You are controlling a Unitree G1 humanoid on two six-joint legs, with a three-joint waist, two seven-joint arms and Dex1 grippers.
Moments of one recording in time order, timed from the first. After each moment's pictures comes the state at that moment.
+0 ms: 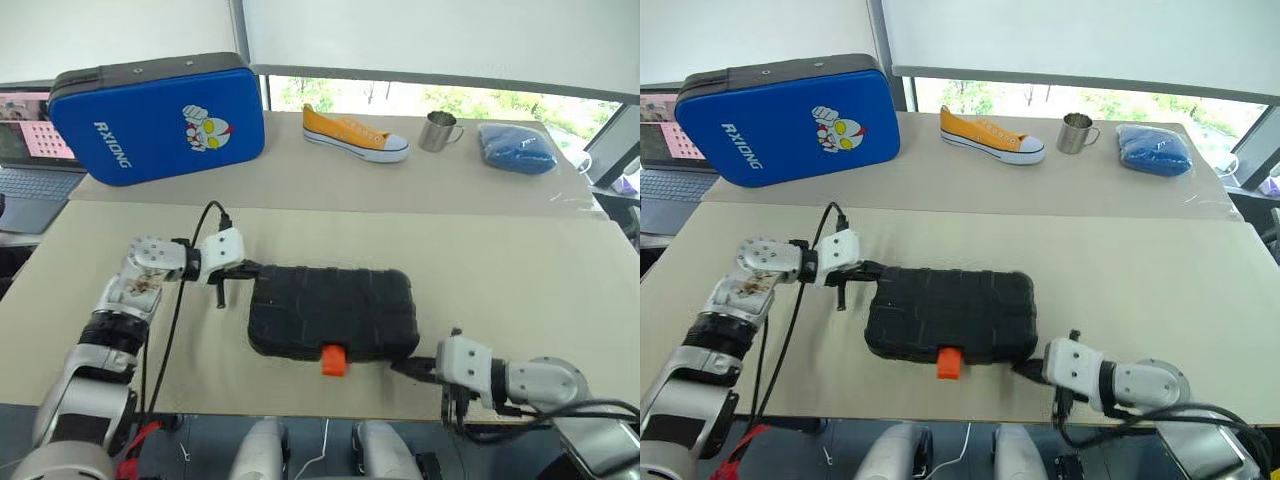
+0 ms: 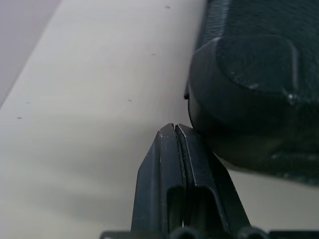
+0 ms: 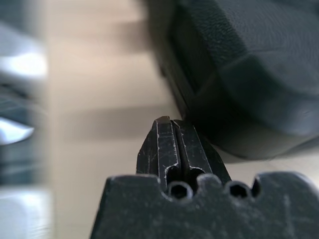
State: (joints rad) left arm -0.60 0.72 -0.20 0.40 -0.08 -0.13 -1.30; right arm 0.13 -0.81 0.07 -0.39 0.17 0.13 0.85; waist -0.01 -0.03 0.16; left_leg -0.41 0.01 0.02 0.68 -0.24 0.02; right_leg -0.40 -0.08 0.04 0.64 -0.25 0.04
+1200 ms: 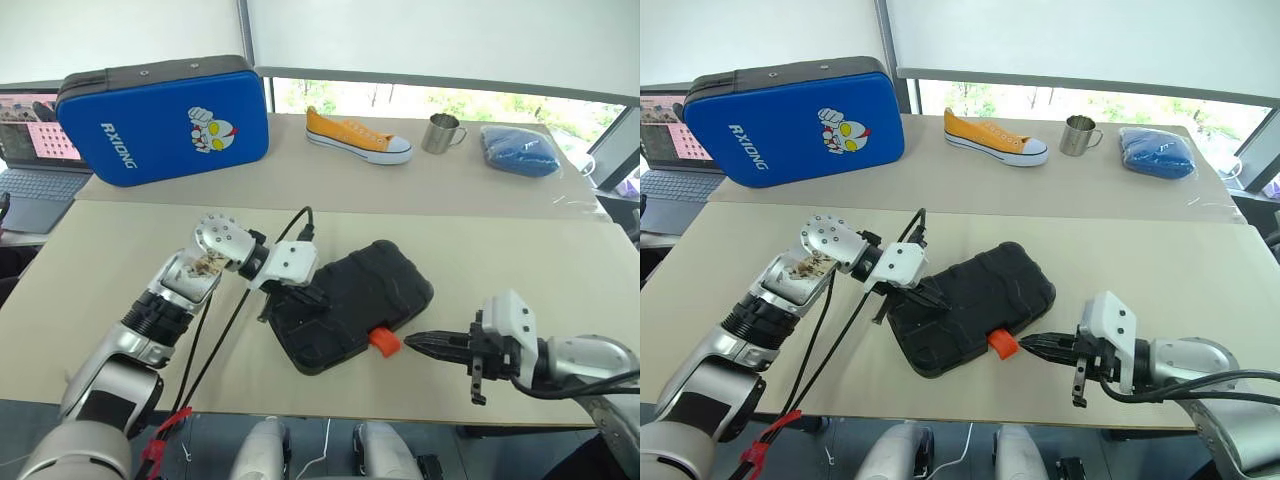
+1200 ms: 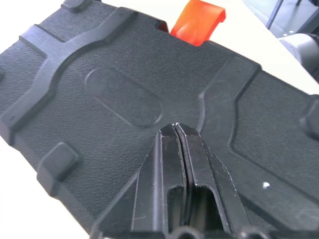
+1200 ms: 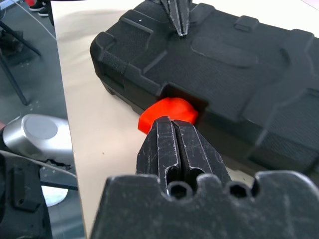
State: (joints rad) left arm -0.79 0.58 -0.43 0.19 -0.14 0.08 -1.48; right arm 0.10 -0.84 -0.06 -0.59 0.56 0.45 0.95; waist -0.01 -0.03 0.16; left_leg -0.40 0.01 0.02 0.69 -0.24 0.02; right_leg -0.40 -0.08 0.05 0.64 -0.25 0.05
